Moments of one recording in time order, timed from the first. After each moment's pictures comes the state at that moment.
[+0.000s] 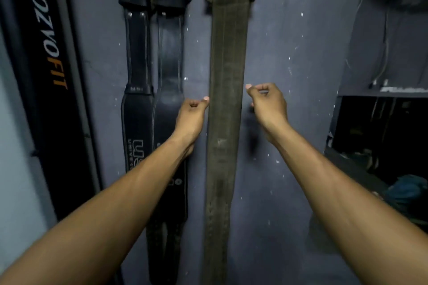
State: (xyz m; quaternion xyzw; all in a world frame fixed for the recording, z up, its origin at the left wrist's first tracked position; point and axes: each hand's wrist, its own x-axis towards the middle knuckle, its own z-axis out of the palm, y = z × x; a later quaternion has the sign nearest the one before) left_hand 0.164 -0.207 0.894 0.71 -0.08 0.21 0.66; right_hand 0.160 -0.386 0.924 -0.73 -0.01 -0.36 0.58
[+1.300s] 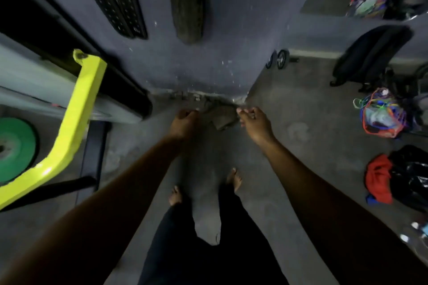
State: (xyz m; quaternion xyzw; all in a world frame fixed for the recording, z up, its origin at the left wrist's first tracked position) left_hand -0.070 -0.255 0.332 0.70 0.27 -0.26 0.60; right_hand -0.083 -0.469 0.327 -0.80 0.28 0.19 0.49
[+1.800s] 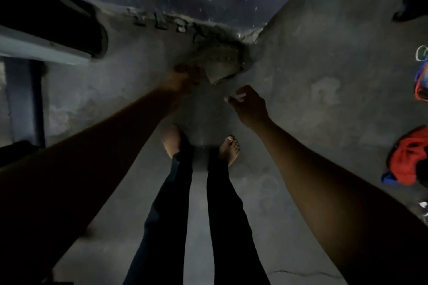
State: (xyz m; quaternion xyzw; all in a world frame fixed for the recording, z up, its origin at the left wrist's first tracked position) left_hand -0.019 -0.267 -0.090 0.68 0.42 -0.40 0.45; right_hand -0.036 -0.496 -0.008 -0.81 0.25 0.39 0.37
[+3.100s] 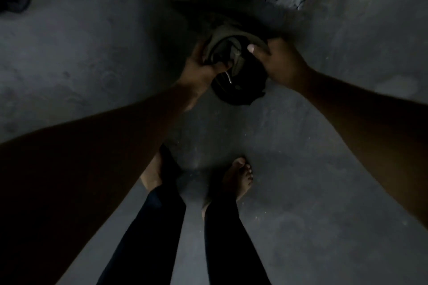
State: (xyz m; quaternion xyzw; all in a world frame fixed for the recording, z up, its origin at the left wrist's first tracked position) left_hand 0.019 -0.343 -0.317 0.62 0.27 -0.31 0.67; right_hand 0.062 -0.534 -0.298 -0.90 0.07 0.34 0.25
